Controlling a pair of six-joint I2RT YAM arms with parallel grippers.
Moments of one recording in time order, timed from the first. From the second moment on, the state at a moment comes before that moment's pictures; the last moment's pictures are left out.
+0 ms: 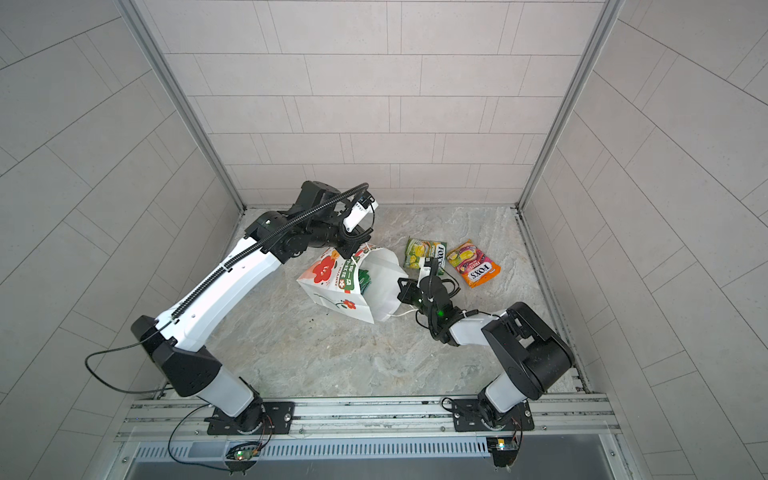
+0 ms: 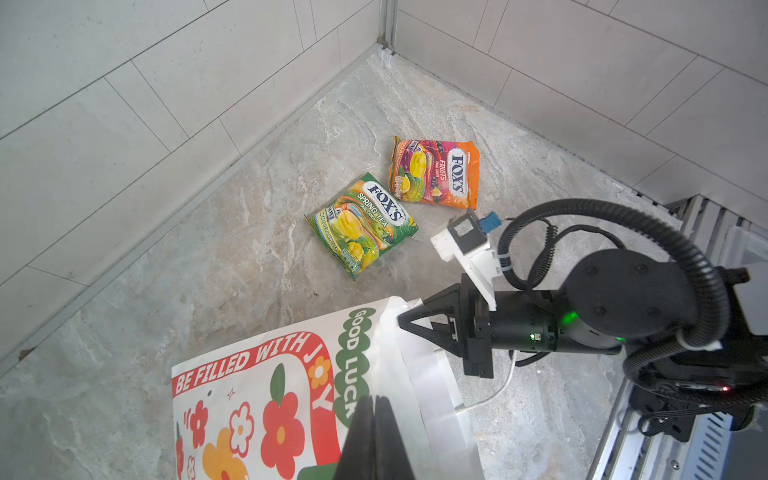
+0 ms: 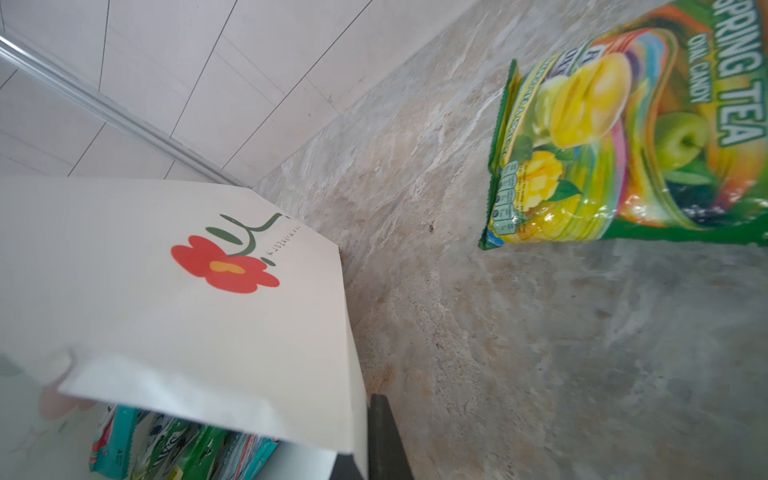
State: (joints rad) left arm -0.63 1.63 1.85 -0.93 0.21 0.17; right arm 0.55 1.53 0.47 0.71 0.04 0.82
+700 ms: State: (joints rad) left arm -0.57 1.64 1.90 -1.07 0.36 0.22; right arm 0.63 1.00 0.44 0.32 0.30 0.65
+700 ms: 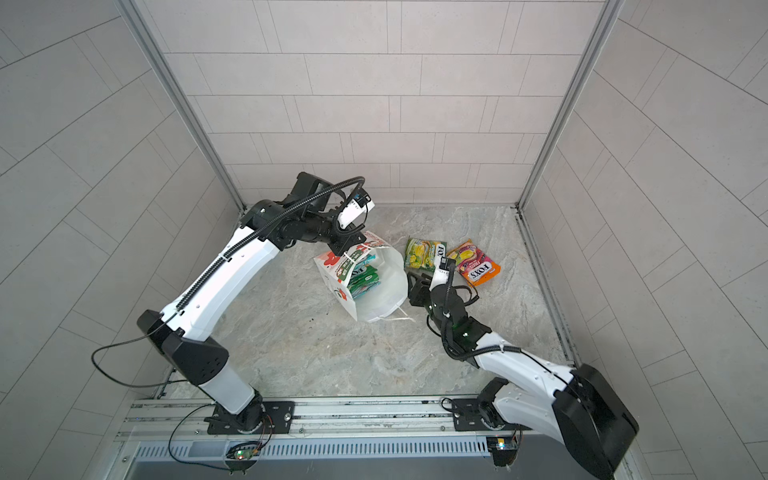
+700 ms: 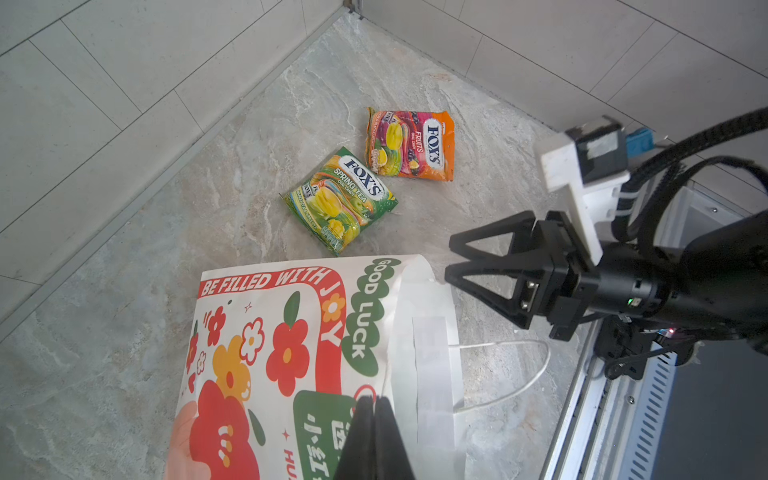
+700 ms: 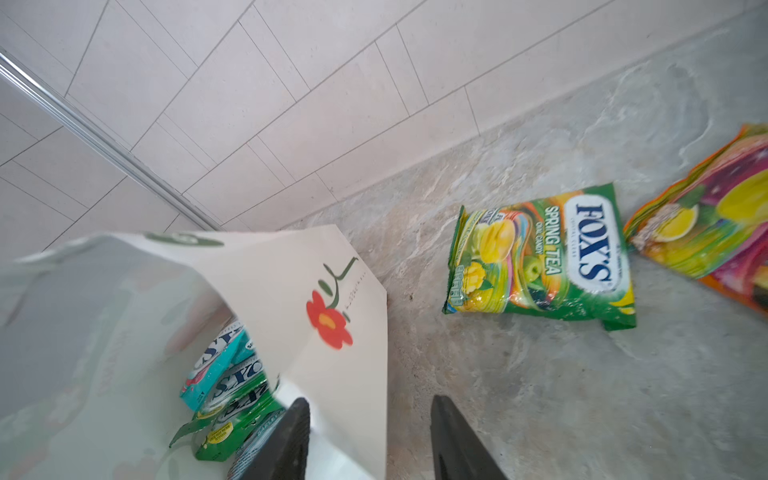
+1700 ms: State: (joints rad) left arm -0.55 1.59 1.70 -0.81 0.37 -0.08; right arm 0.87 1.38 0.75 0.09 -0.15 0.55
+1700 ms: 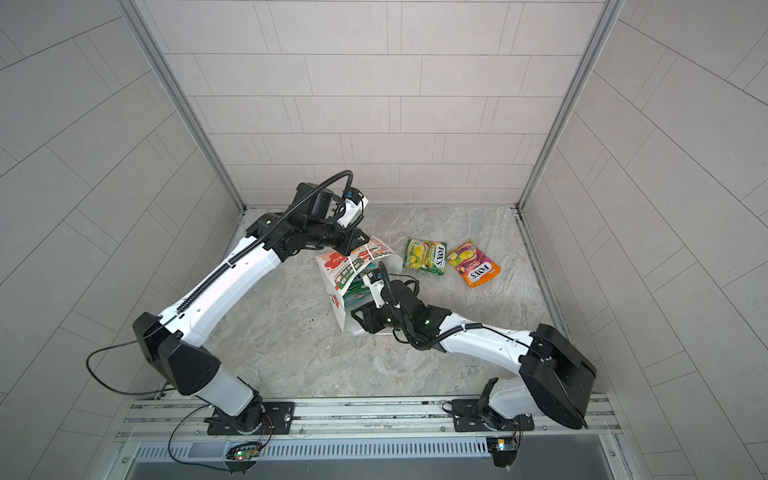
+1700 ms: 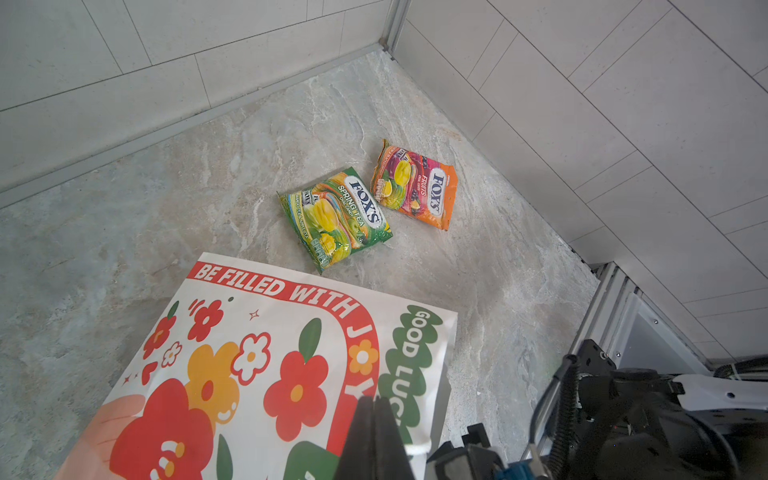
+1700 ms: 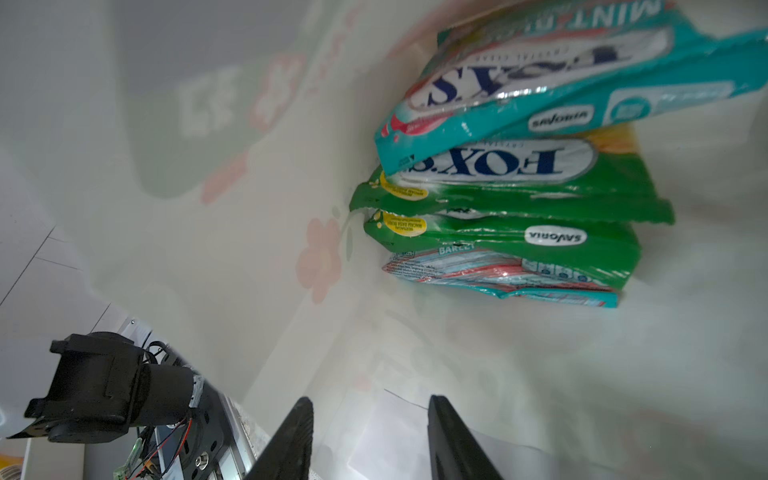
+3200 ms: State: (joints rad) left arm -0.53 1.48 1.58 -0.67 0.44 -0.14; right arm 0.79 1.69 0.99 0.26 0.14 1.06
